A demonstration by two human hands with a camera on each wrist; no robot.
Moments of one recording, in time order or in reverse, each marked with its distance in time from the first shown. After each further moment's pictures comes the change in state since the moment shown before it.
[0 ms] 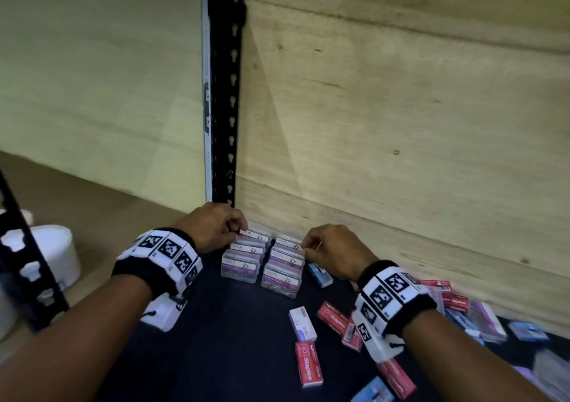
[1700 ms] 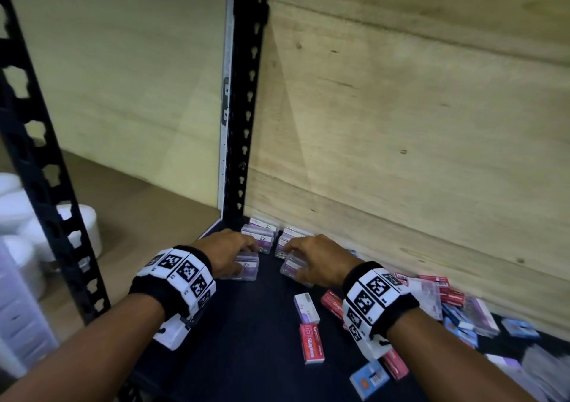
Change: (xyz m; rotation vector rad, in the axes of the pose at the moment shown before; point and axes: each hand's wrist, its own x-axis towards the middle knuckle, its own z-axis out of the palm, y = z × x) left_hand -0.042 0.014 0.032 0.101 -0.273 -0.136; right_hand -0.021 -0.043 0.012 -0.146 -0.276 -0.085
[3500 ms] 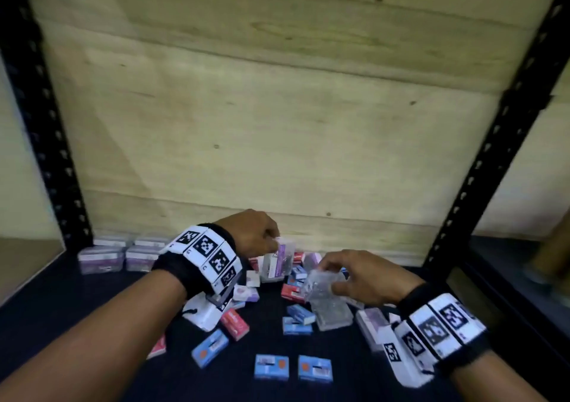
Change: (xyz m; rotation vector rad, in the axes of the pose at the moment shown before) left_hand 0.030 0.322 -0.010 0.097 -0.010 0.436; right_hand -0.291 0.175 -0.035 0.170 0.103 0.418
